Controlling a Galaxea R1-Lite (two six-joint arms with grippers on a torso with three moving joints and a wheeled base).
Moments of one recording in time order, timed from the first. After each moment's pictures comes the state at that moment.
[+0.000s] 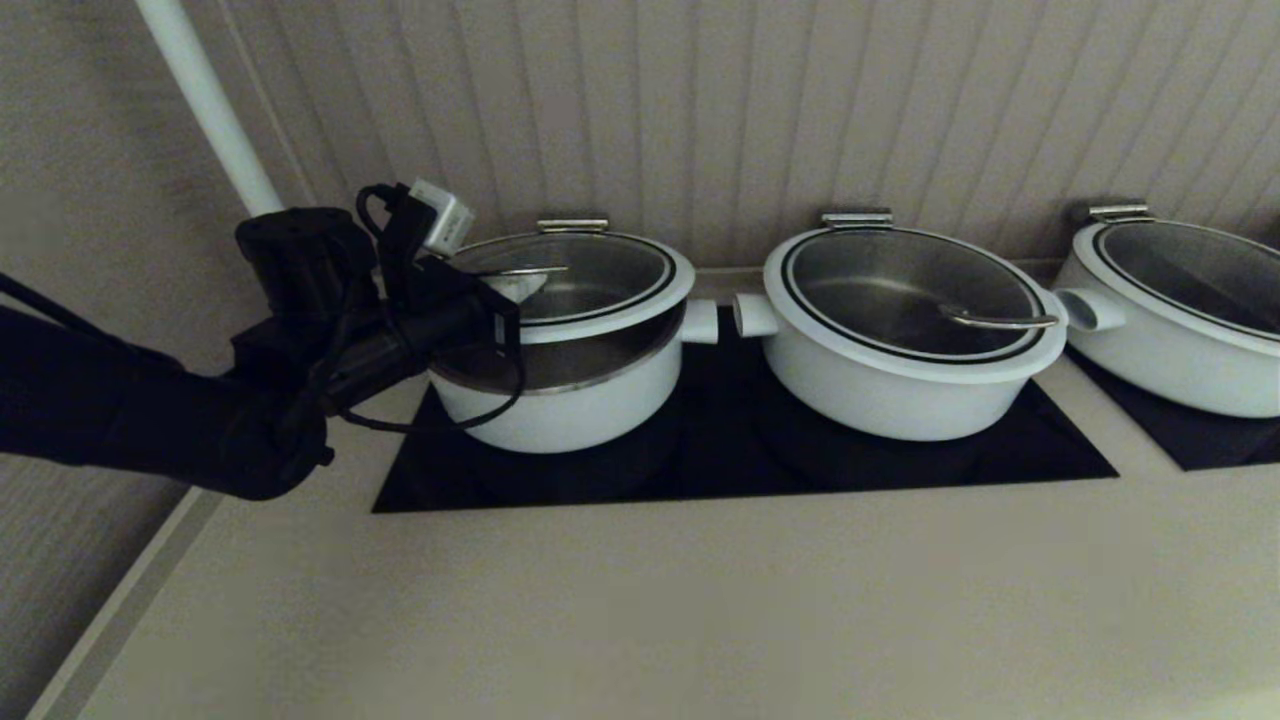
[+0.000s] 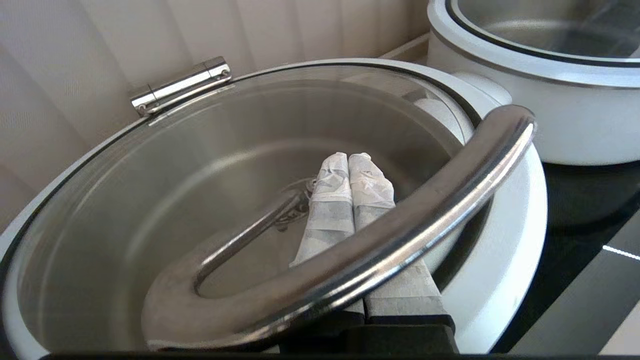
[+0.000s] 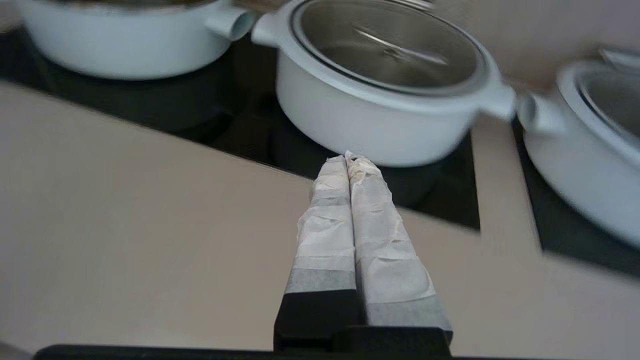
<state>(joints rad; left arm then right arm) -0.28 1.89 -1.01 -0.93 -0.31 0.15 0.08 0.55 -0.24 -0.34 0.18 -0.21</state>
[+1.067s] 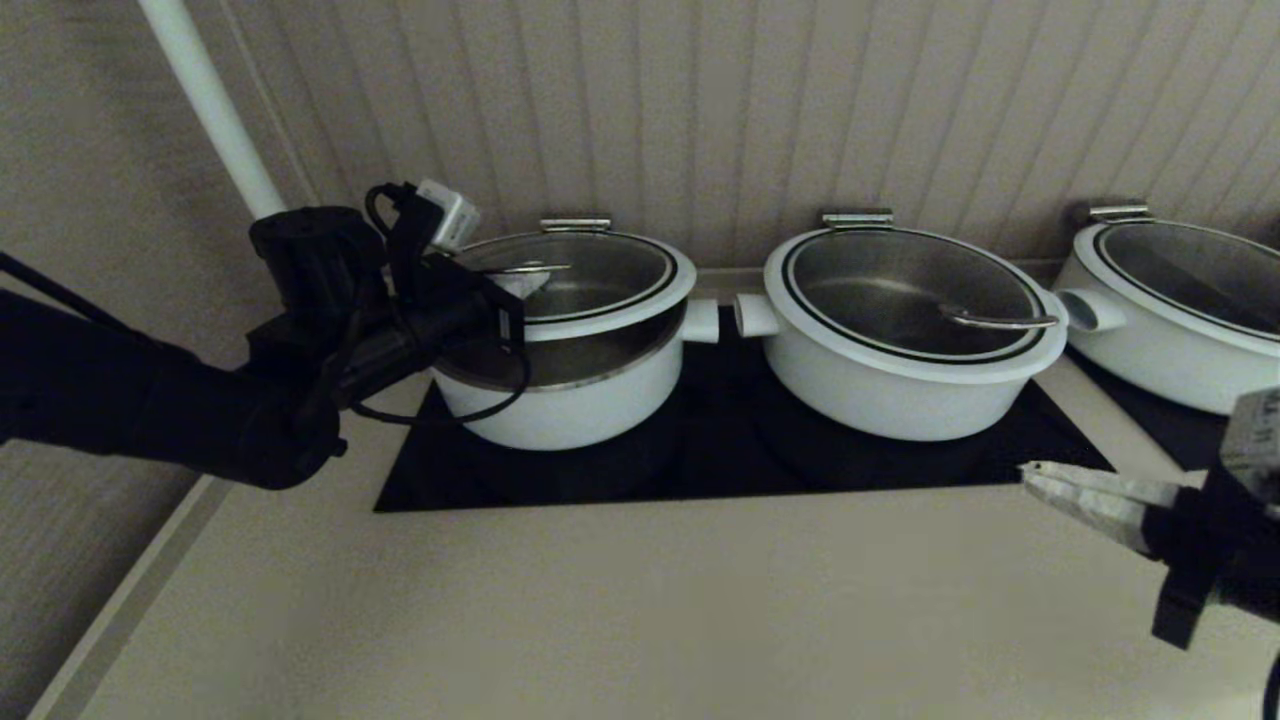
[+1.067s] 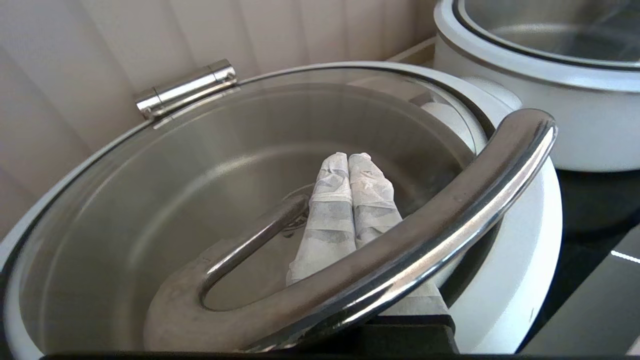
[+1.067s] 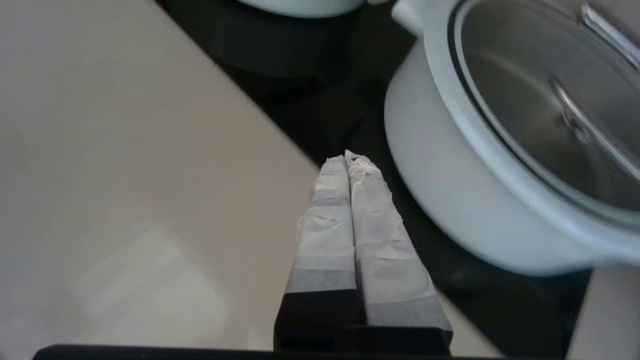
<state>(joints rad) -0.27 1.93 -1.05 -0.94 -0.31 0.15 0.19 1.18 -0.39 -0.57 0.42 -0.54</state>
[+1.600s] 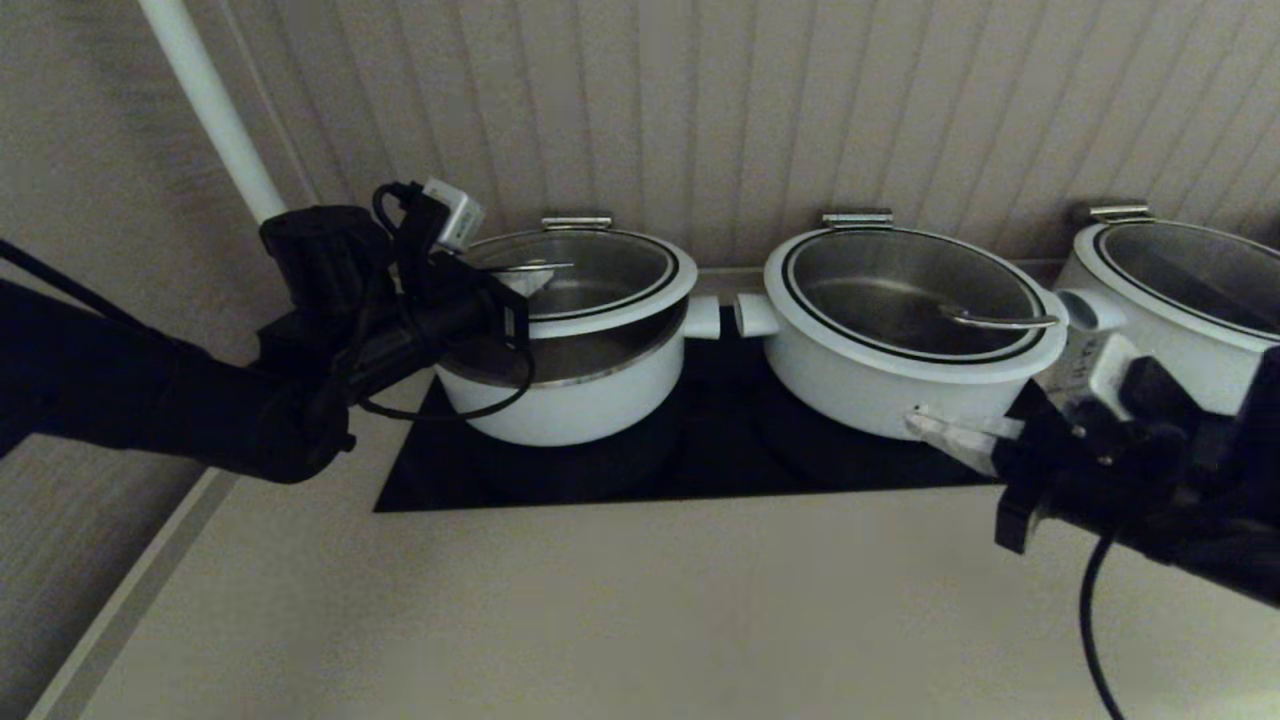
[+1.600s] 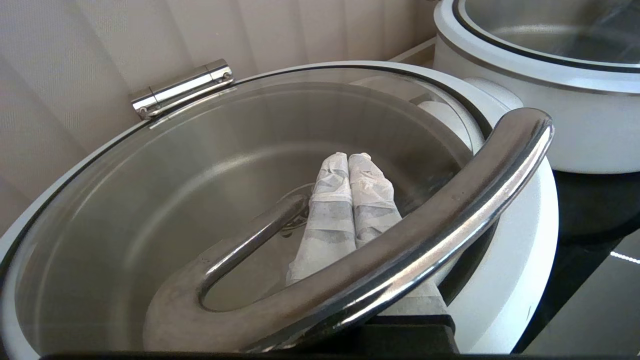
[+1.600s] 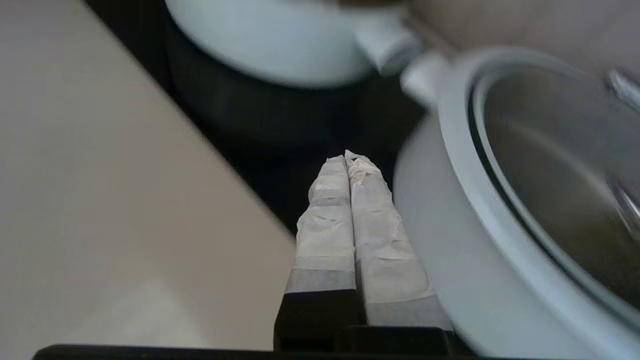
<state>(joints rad) -0.27 1.95 -1.07 -0.93 -0.31 0.15 0.30 1.52 -0.44 -1.00 0.40 -0.45</state>
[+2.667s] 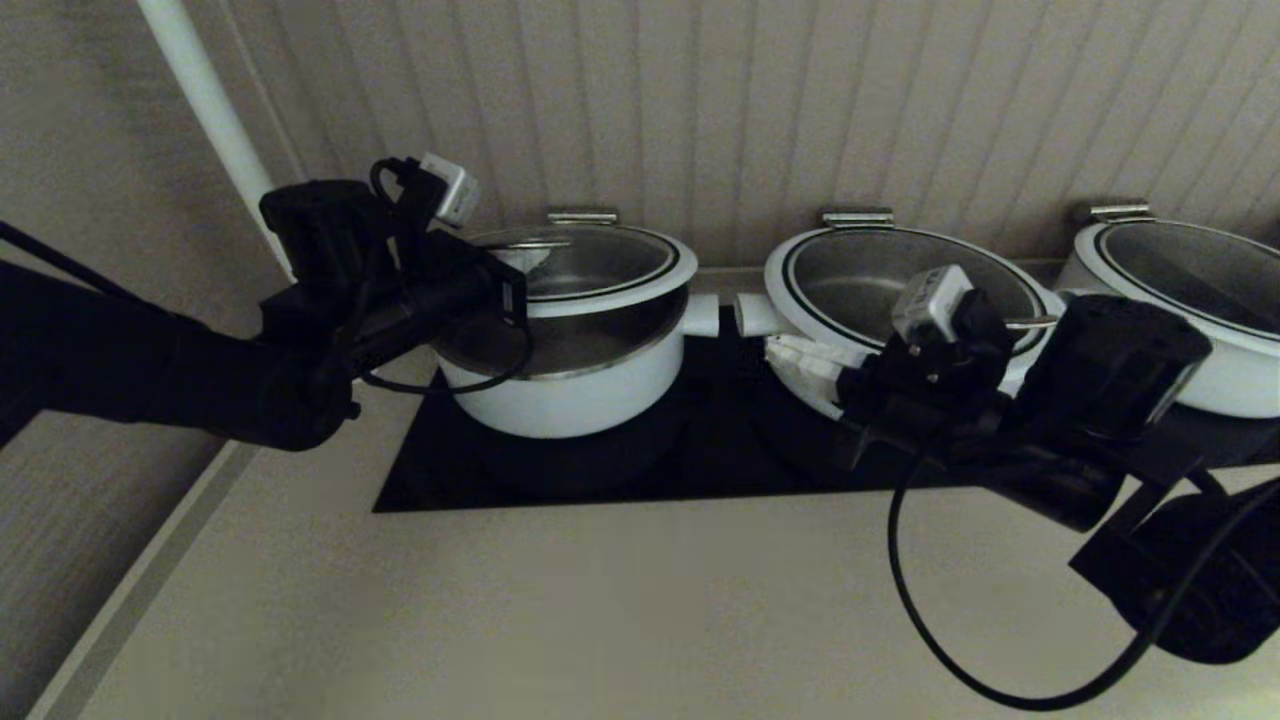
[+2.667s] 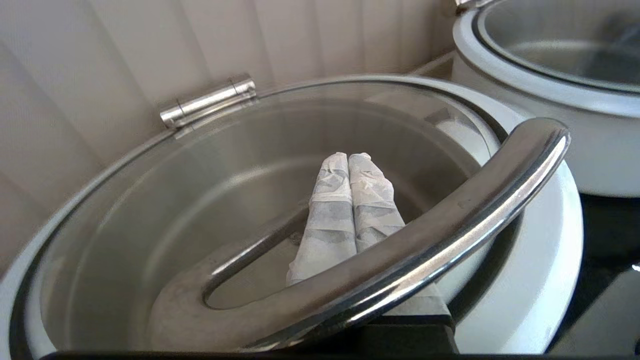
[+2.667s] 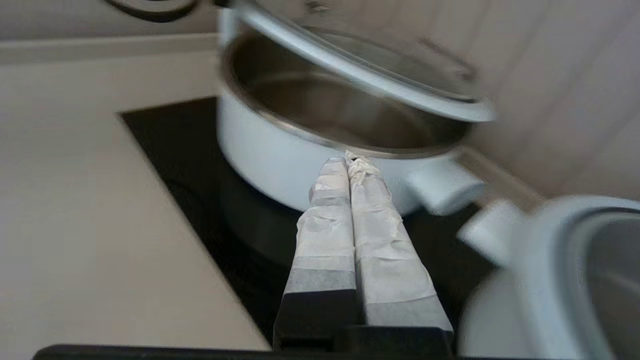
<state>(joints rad) -0.26 1.96 -1.18 -0.87 -0.31 0.15 0.49 1.81 -0.69 -1.25 0.38 -0.30</state>
